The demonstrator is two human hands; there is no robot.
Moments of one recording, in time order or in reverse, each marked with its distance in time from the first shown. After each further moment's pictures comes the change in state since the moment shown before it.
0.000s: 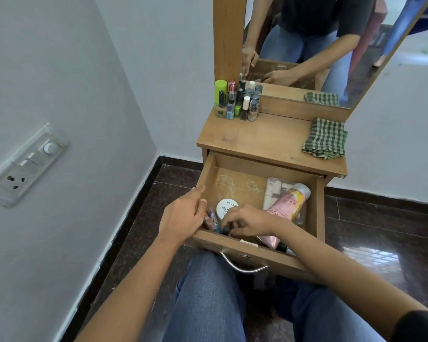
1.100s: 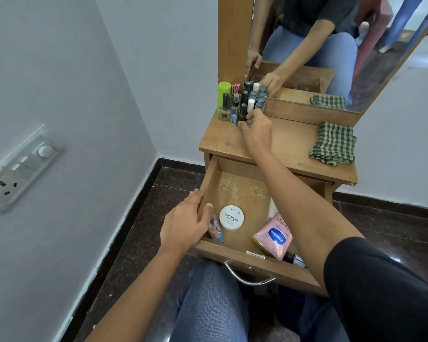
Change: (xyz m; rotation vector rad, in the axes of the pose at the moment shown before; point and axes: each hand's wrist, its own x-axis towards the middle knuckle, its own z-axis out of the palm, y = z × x) left_hand 0.006 -0.005 0.010 -0.059 0.048 -0.082; right_hand 0.113 0.051 -0.147 0.133 1.229 0.528
